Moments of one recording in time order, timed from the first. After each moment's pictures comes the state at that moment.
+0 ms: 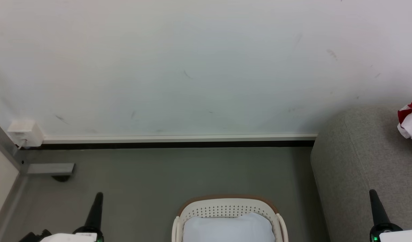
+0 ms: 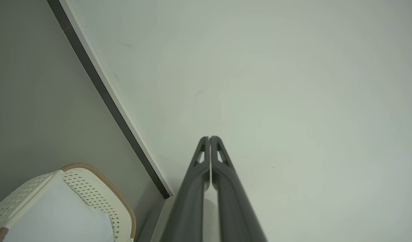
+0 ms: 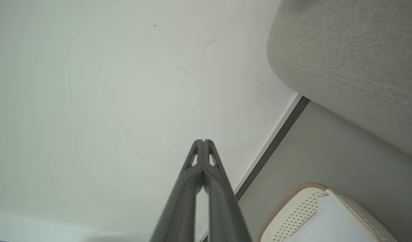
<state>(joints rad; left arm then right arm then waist) -0.06 0.04 0.09 0.25 -1.32 -0.11 0.04 -0.06 -0.04 -0.09 0.26 1.32 0.13 0.04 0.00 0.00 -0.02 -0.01</state>
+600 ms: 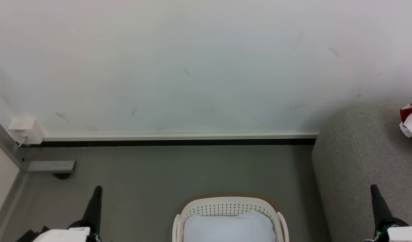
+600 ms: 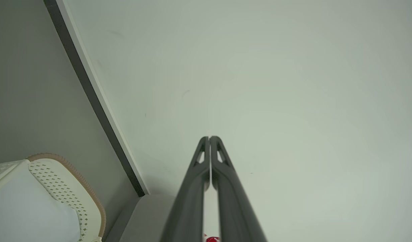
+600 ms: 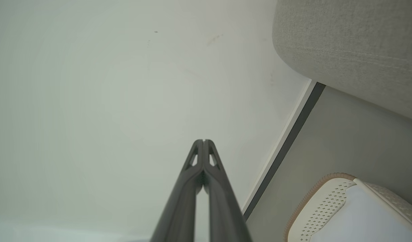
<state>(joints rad) -0.08 0.04 0.10 0.25 -1.46 -0.12 0.08 -0.08 -0.04 -0.10 0.25 1.46 0.13 0.08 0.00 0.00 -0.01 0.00</state>
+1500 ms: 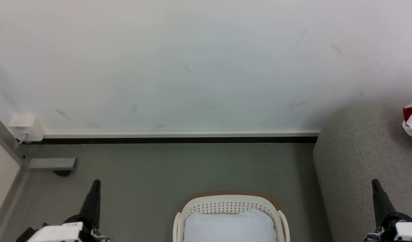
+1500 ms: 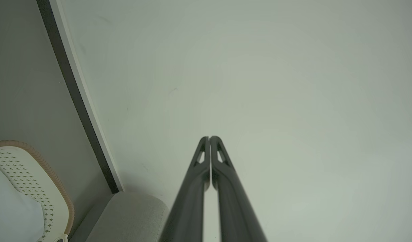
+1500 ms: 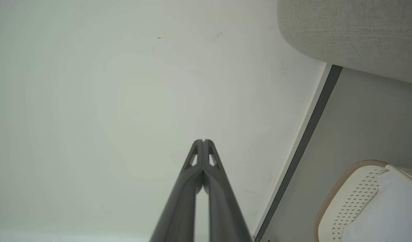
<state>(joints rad) -0.11 0.05 0.11 0.25 -1.61 -0.13 0.11 -0.10 -0.05 -0.11 0.25 1.61 0.13 0.11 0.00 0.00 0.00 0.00</state>
